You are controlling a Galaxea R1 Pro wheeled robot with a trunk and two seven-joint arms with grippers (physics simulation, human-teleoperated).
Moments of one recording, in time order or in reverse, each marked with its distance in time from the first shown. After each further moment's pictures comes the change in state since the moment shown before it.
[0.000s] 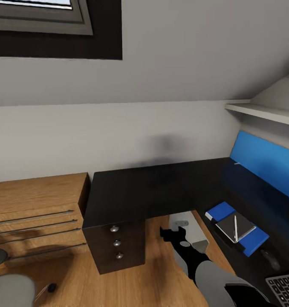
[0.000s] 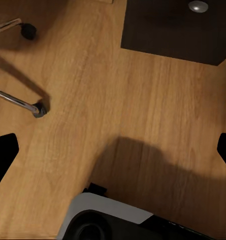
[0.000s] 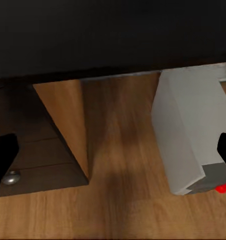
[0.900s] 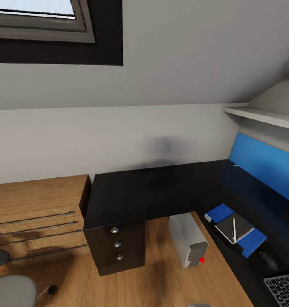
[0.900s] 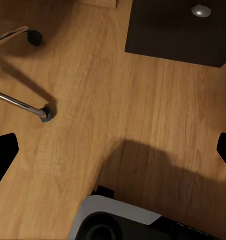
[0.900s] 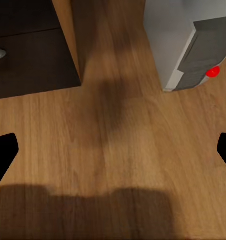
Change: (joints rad) left arm 0.000 0.028 -0.003 0.006 0.000 0.003 -0.010; right arm 0.401 -0.061 0.000 0.178 0.000 -0.390 0.003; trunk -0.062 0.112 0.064
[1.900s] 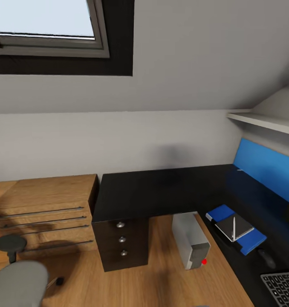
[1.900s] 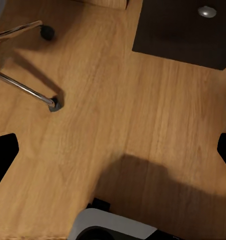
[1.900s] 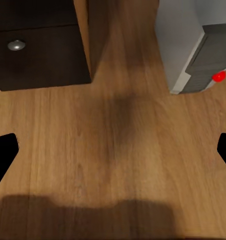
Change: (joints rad) left arm 0.000 0.000 0.000 0.000 0.000 -0.003 -0.002; right arm 0.013 0.002 0.002 -0.001 0.019 -0.008 -0.001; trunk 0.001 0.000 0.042
